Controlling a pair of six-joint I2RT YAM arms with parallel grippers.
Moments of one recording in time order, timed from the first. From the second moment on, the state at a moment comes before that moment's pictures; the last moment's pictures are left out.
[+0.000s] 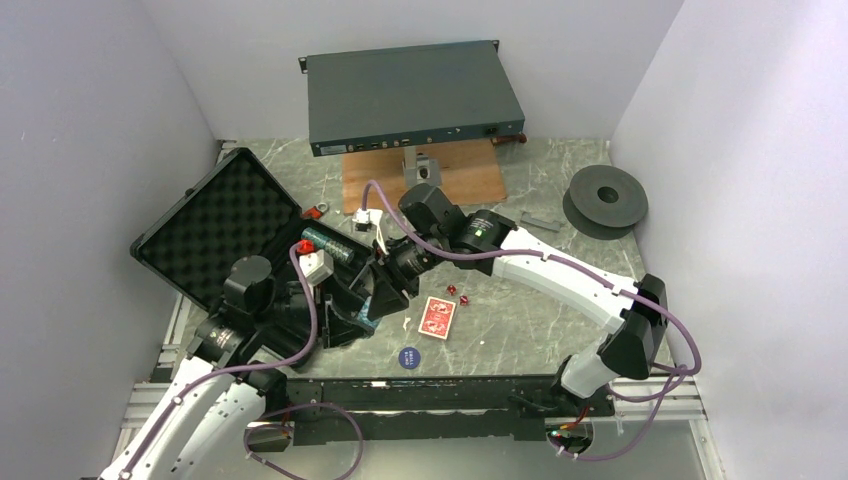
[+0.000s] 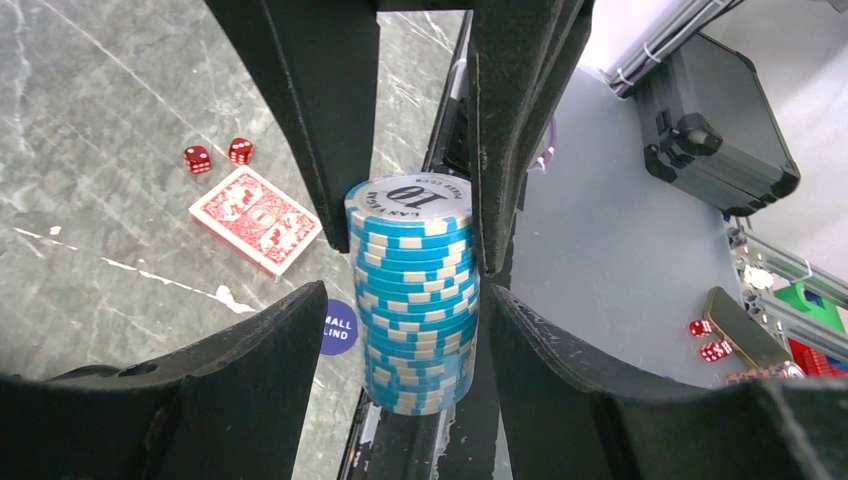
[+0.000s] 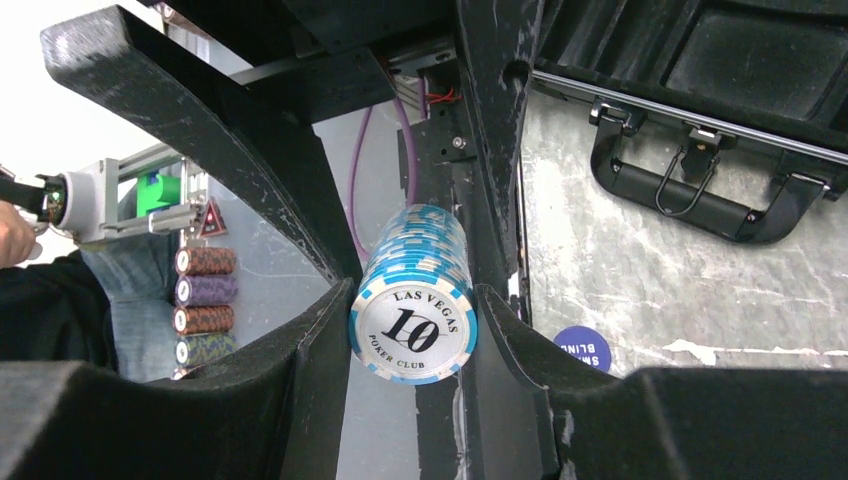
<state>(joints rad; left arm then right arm) -0.43 0.52 0.58 -0.32 0.97 -0.18 0.99 1.53 1.48 -0.65 -0.75 0.12</state>
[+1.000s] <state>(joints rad) -0.49 0.53 0.58 -0.36 0.94 -0.18 1.01 1.53 1.46 -0.61 -0.80 0.14</state>
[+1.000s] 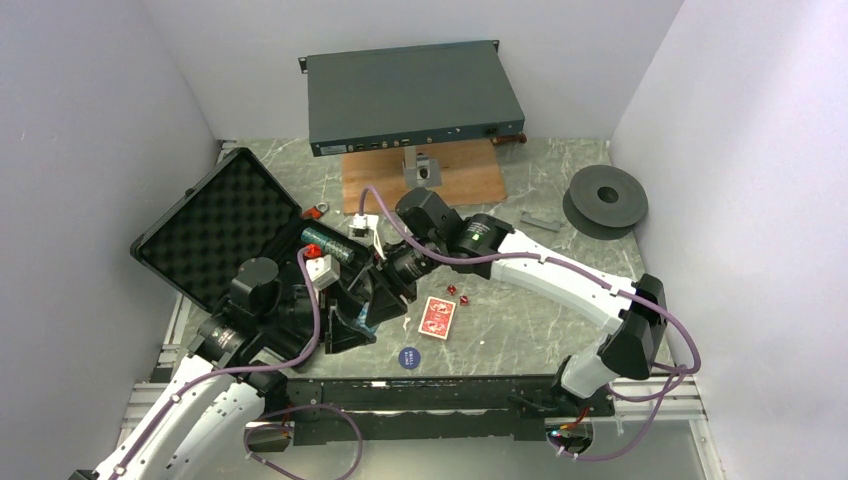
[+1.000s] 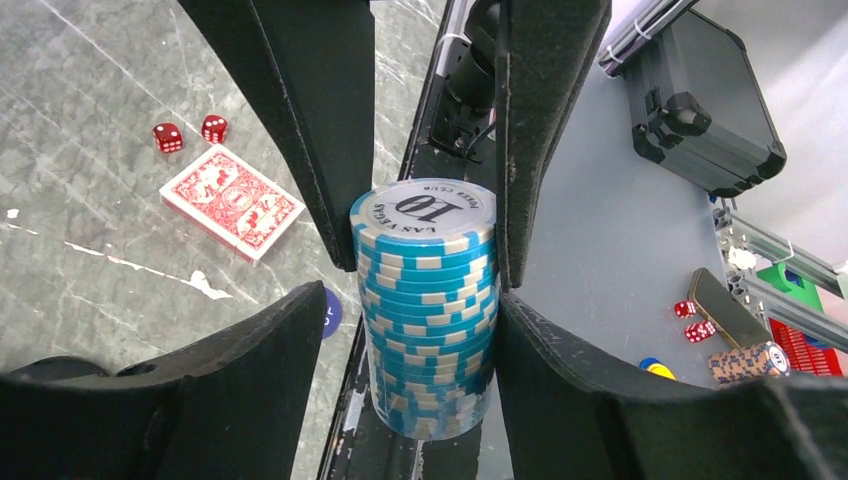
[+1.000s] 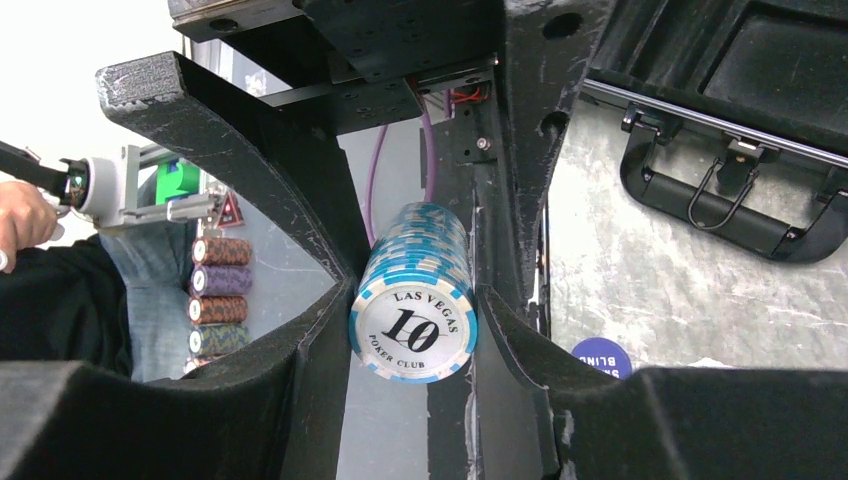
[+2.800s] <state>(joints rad) -0.50 0.53 0.59 -0.48 0.78 -0.13 0.93 1.54 1.46 -0.62 -0.59 0.22</state>
